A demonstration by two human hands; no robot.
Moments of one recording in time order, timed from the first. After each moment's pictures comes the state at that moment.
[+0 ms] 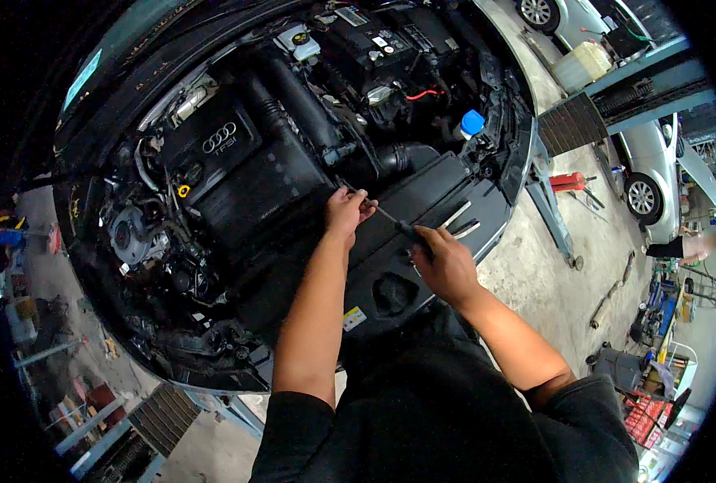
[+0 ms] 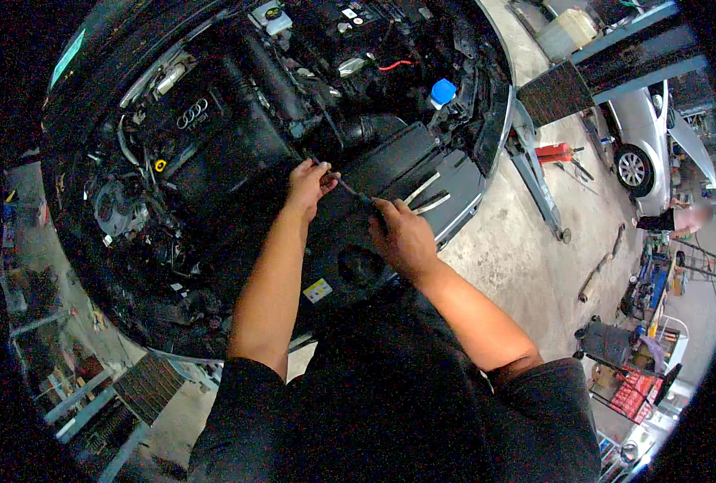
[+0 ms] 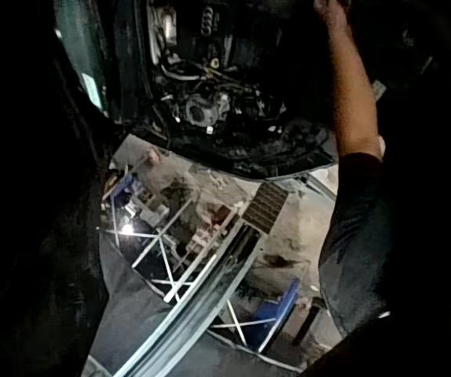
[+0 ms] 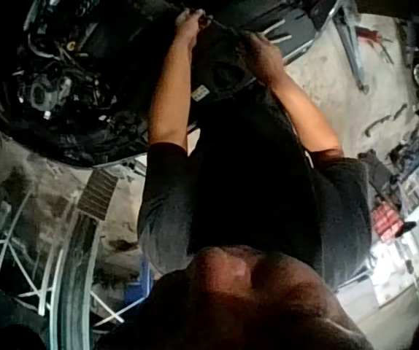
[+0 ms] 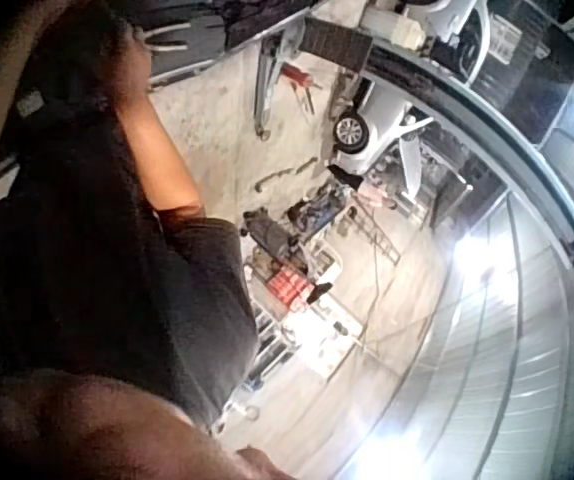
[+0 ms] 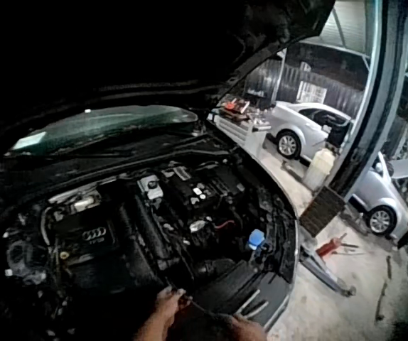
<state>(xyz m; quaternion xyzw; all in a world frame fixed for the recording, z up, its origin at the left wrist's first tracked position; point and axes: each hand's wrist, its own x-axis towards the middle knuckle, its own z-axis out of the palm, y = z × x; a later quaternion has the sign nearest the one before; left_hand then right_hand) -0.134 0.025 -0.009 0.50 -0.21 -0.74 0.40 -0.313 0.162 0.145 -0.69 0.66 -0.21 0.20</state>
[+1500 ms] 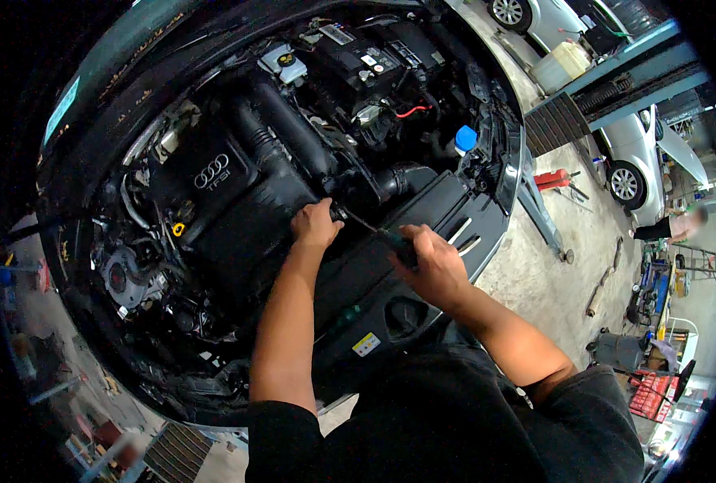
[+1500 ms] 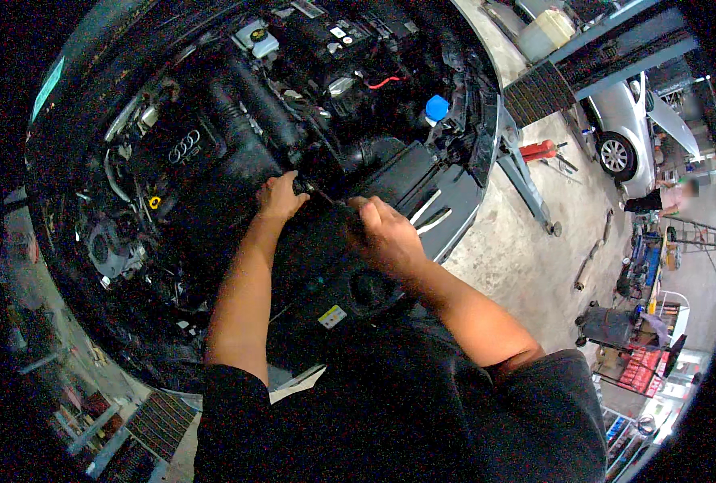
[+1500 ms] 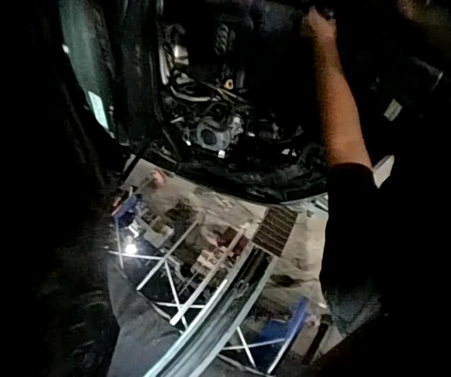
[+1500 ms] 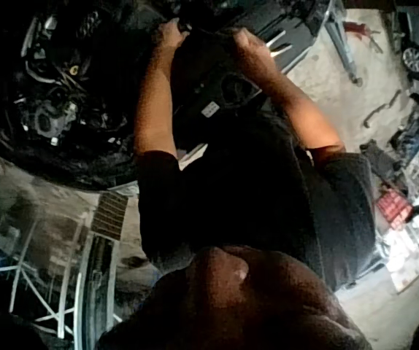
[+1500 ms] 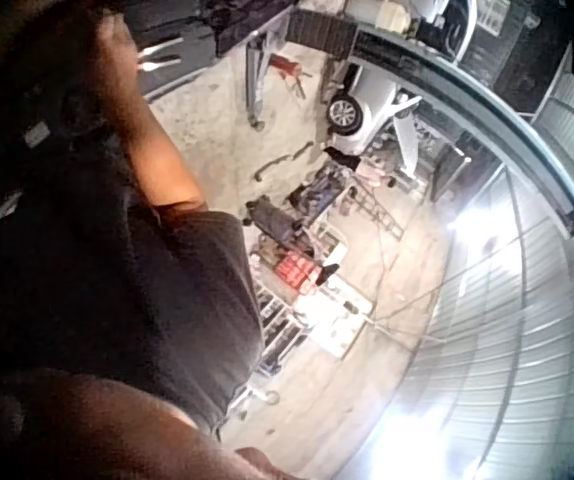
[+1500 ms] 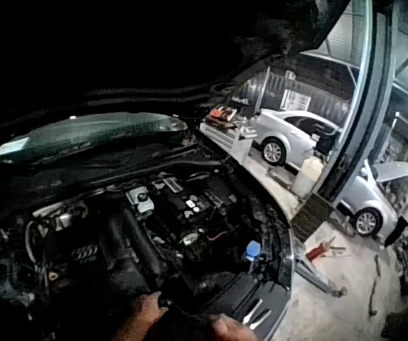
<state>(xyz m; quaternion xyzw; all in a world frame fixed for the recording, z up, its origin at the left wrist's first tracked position) -0.069 -0.042 0.021 0.62 -0.74 -0.27 -0.01 -0.269 0.105 0.155 -0.75 0.59 -0.26 0.11</state>
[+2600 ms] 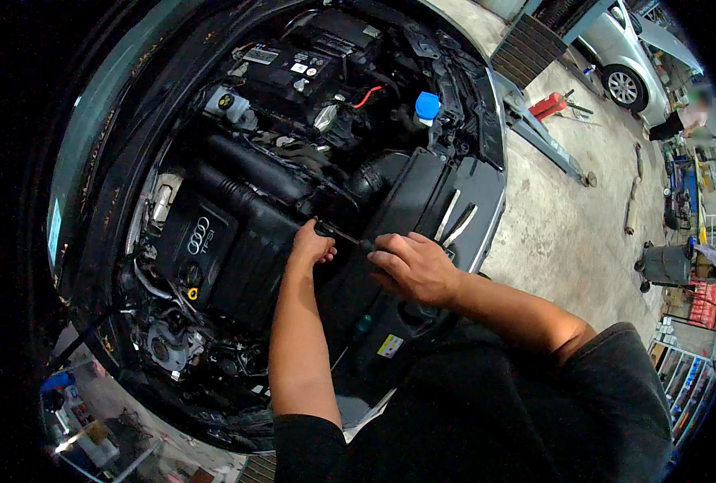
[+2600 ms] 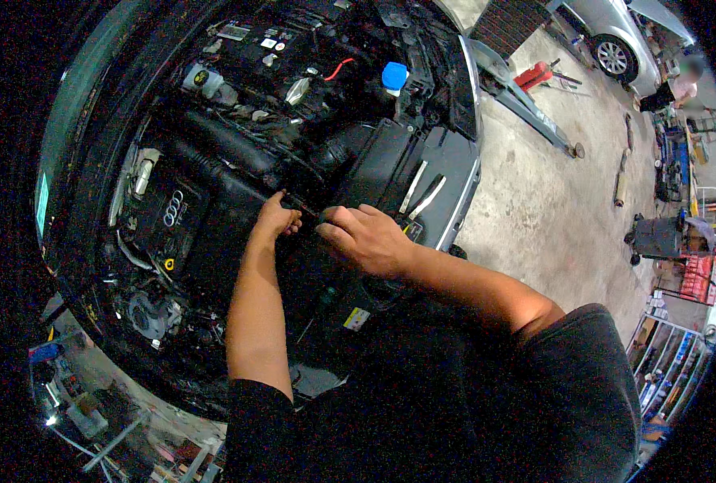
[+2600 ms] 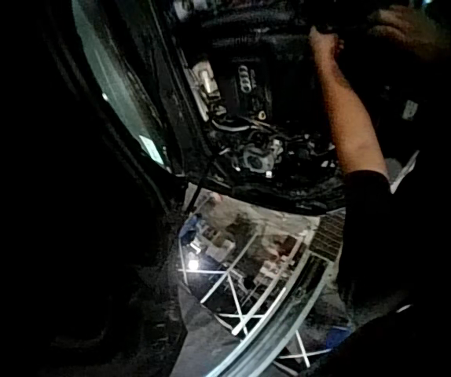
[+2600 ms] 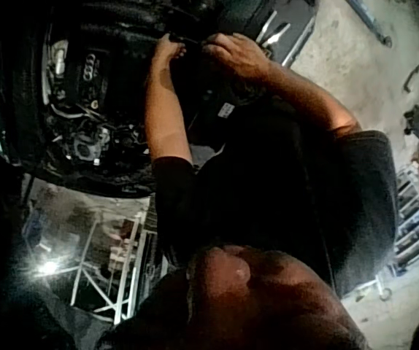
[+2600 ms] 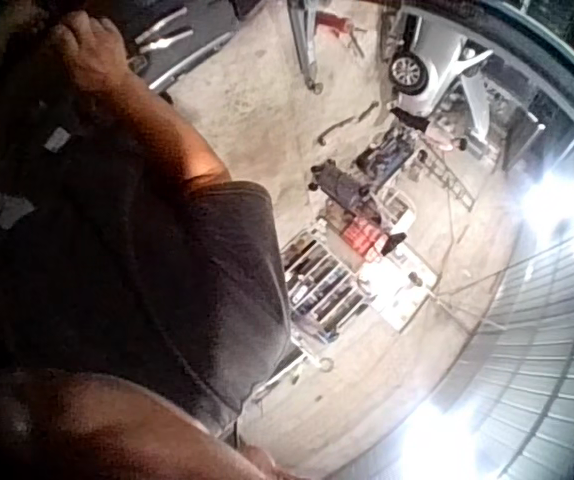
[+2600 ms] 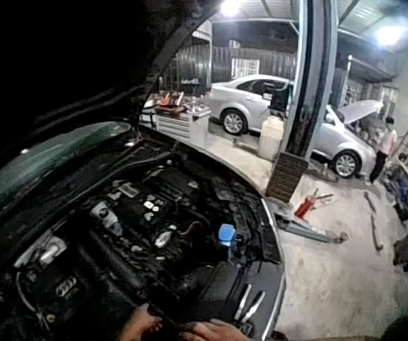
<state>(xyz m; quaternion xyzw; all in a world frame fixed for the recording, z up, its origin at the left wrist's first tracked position) -0.087 -0.070 -0.013 0.63 -0.49 -0.61 -0.02 -0.294 0.106 0.131 -0.81 0.49 -0.31 0.05</state>
